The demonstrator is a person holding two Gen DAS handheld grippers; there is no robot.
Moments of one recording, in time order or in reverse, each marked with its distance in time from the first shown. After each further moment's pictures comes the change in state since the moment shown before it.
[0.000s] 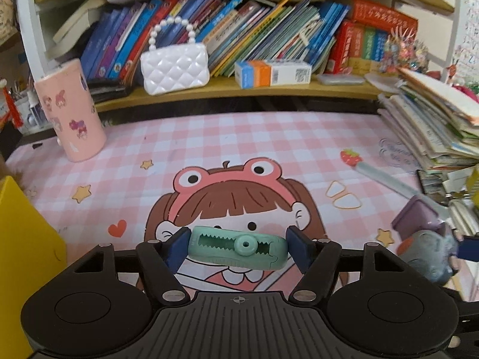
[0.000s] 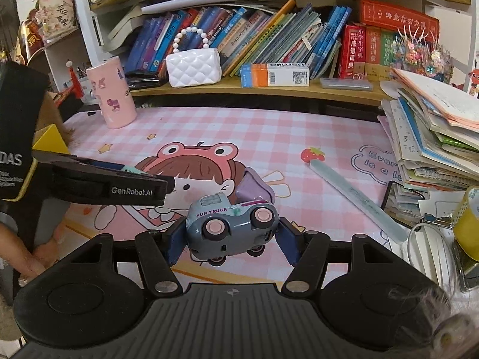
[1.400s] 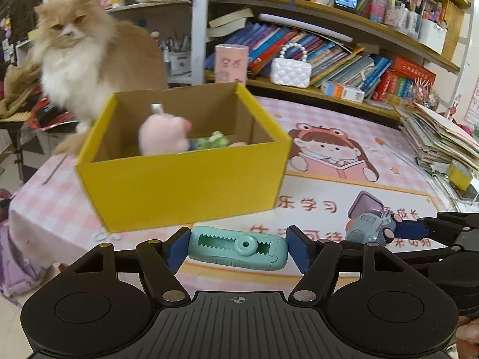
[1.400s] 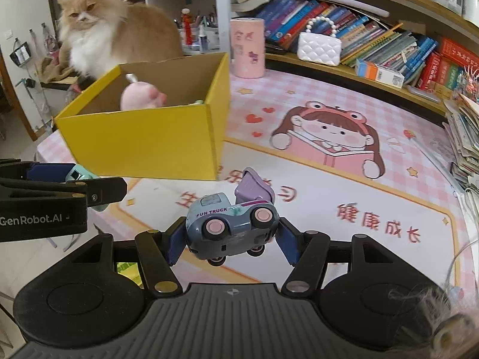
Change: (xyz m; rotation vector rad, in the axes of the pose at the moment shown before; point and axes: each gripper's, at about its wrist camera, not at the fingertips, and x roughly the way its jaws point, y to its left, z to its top) left arm -0.244 0.142 -0.194 -0.229 -0.072 0.099; right arm -0.099 0.227 -0.102 -0.195 0.078 0.104
